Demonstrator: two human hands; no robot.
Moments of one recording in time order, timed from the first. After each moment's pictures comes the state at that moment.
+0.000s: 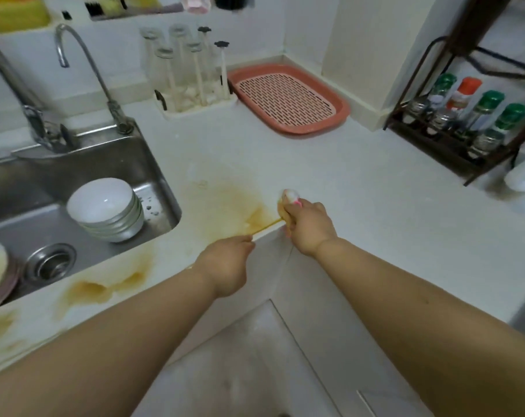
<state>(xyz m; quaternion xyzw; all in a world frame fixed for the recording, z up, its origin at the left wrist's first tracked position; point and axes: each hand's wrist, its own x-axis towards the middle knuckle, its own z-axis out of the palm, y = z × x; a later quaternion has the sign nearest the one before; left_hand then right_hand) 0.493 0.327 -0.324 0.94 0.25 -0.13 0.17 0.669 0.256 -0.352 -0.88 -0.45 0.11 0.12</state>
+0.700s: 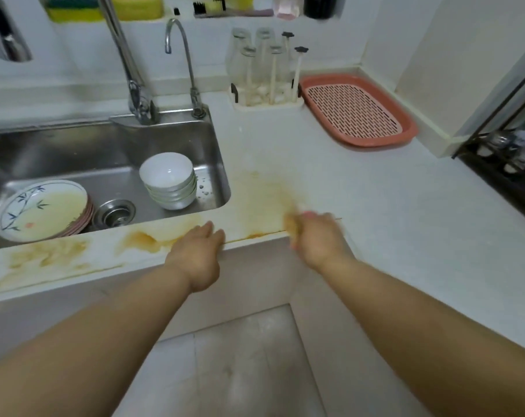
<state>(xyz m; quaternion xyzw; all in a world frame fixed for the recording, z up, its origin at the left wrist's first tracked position) 0.403 0.330 -0.328 0.86 0.47 -0.11 0.16 0.630 0.271 -0.357 -0.84 -0.51 0.13 0.15</state>
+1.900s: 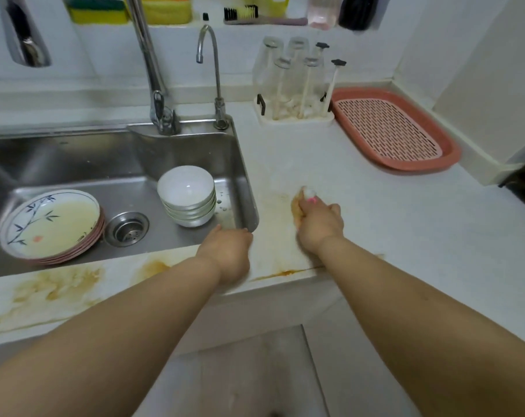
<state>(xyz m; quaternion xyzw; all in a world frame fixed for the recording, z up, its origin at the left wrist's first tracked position) 0.425 0.410 -0.333 0.88 0.43 -0.11 0.15 0.614 0.385 -0.359 -0.86 -0.44 0.16 0.18</state>
